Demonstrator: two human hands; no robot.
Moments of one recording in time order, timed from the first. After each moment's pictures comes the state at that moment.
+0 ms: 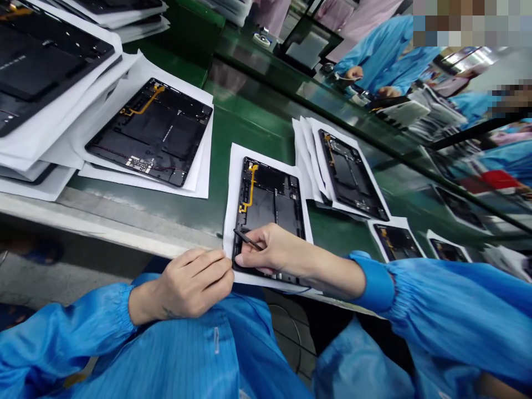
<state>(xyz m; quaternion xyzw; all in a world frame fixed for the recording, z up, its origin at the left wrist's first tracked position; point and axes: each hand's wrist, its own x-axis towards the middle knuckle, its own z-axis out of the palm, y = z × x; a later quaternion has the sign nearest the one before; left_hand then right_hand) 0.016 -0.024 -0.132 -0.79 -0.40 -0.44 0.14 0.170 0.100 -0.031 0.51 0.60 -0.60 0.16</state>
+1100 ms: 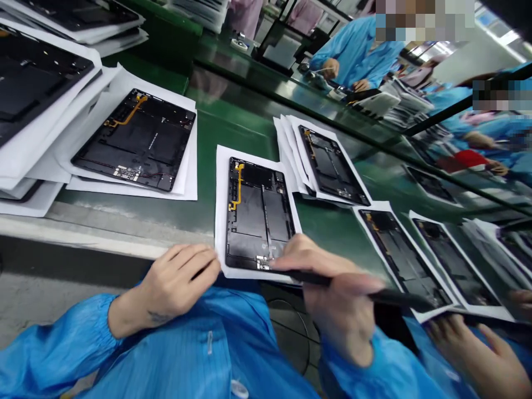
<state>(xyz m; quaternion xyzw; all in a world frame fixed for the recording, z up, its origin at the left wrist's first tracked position) -0.001 -0.029 -0.122 -0.81 -0.42 -0.40 0.08 0.227 0.038 -0.035 0.34 0.77 -0.39 -0.36</state>
